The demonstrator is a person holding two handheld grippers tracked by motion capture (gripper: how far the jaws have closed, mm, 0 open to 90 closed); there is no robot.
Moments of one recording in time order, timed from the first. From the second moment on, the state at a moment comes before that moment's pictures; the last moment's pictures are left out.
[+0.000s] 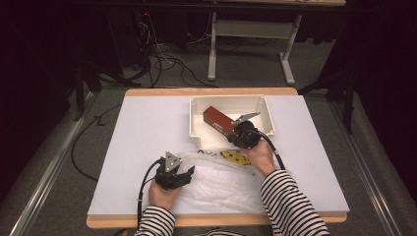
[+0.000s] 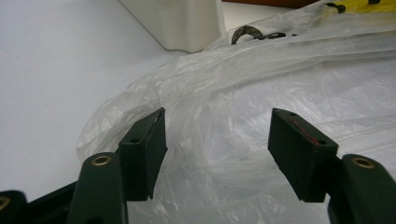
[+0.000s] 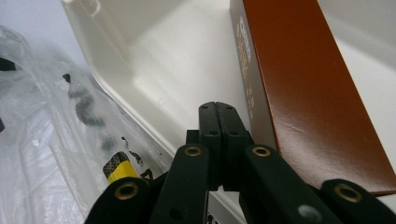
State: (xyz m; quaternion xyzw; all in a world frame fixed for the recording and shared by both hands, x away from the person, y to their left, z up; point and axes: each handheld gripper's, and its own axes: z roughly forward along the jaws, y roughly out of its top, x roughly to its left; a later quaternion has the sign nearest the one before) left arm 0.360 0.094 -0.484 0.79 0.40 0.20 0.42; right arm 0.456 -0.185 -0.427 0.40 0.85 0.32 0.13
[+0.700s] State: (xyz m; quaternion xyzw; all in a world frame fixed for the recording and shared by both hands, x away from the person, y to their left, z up) left arm 0.360 0.094 -0.484 0.79 0.40 0.19 0.42; right arm 0.468 -0.190 -0.437 0.43 0.85 0.29 0.13
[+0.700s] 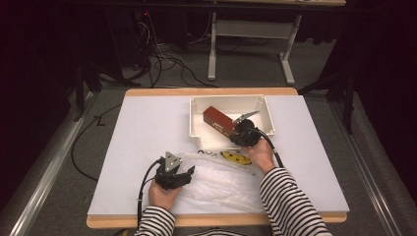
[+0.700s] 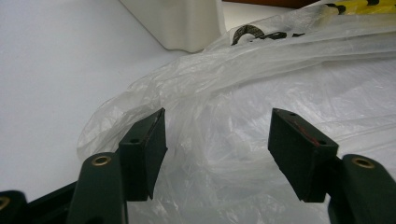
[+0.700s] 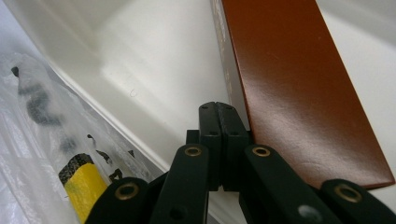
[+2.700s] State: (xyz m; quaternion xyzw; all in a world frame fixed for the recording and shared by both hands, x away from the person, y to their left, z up) left arm 0.359 0.094 -0.484 0.79 0.40 0.20 0.43; right arm 0.513 -0.204 -0.440 0.51 0.81 0.27 0.13
